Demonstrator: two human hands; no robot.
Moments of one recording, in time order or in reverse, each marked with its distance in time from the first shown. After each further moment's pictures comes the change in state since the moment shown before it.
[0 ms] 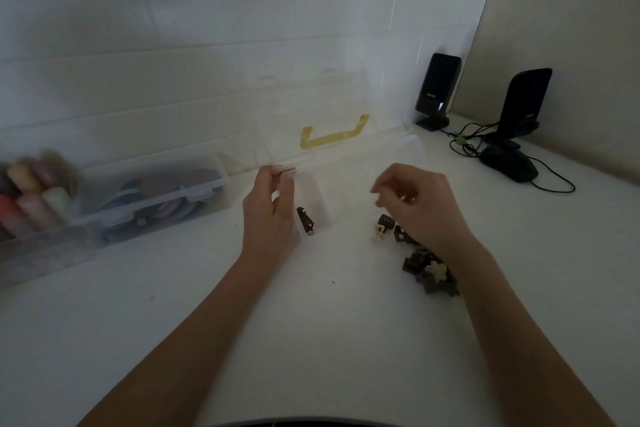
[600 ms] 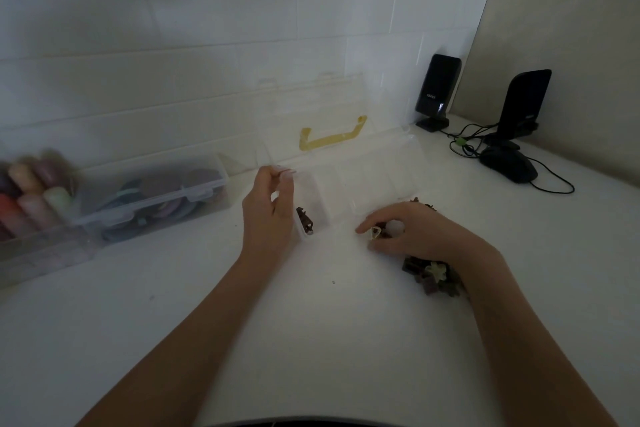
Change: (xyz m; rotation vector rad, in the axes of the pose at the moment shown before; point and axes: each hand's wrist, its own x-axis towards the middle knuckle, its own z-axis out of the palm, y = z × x) left_hand 0.000 -0.003 0.000 -0.003 0.008 -0.012; right_hand -0.003 0.027 -0.001 -0.201 -0.621 0.178
